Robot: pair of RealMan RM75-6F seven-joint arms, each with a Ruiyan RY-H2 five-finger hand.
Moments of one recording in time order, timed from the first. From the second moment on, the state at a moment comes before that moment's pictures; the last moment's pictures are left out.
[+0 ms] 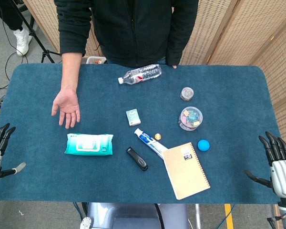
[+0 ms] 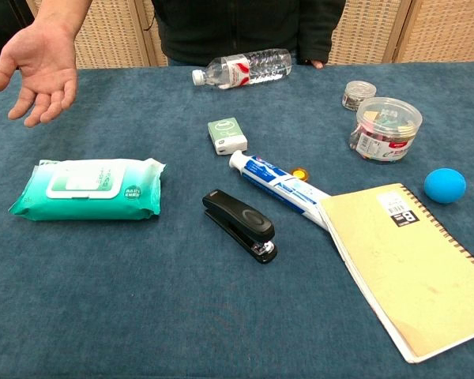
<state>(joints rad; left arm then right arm) -0.10 -1.07 -0.04 -1.64 1.56 1.53 -0.11 0.04 -1.15 0.07 -1.53 -1.62 1.64 0.19</state>
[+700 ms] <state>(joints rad) -0.27 -1.17 0.02 -1.58 1.63 1.20 -0.09 0.04 -1.14 0.08 -1.53 -1.58 1.62 0.24</state>
